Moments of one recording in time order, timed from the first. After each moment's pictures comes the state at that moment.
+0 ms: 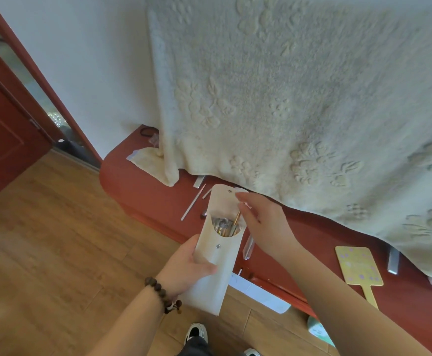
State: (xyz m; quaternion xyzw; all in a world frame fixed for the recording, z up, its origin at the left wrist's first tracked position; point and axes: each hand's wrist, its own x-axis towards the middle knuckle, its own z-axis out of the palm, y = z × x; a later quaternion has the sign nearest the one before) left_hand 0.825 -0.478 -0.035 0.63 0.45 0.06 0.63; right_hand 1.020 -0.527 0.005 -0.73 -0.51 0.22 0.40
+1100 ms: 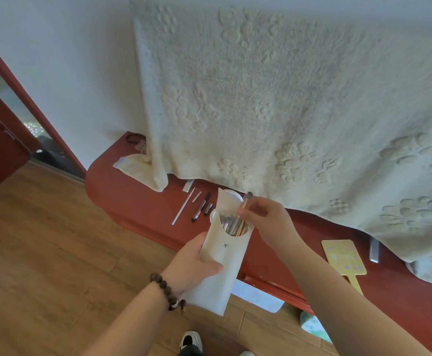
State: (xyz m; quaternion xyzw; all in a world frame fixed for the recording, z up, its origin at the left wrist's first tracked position) left_hand 0.841 -0.481 -0.024 0.65 0.39 0.04 0.65; right_hand 1.032 -0.539 0.005 -0.74 -0.33 0.34 0.48
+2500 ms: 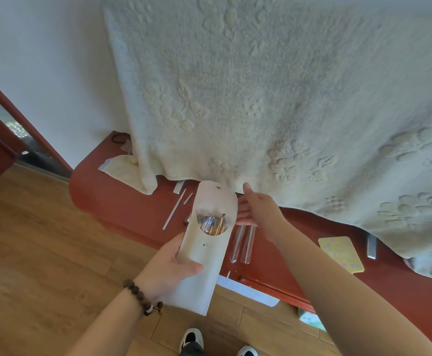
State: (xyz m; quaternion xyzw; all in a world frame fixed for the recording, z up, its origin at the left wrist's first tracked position) left_hand 0.834 -0.459 -0.016 0.62 0.41 0.04 0.67; right_hand 1.074 -0.492 -0.036 -0.72 -0.15 0.47 0.49
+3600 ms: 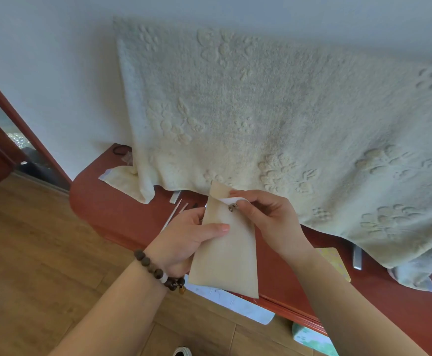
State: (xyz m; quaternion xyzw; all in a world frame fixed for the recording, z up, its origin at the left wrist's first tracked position) left_hand 0.884 -0.473 0.075 0.48 0.32 0.09 0.81; right_hand 1.050 -0.556 0.048 -0.59 -0.43 0.32 0.60
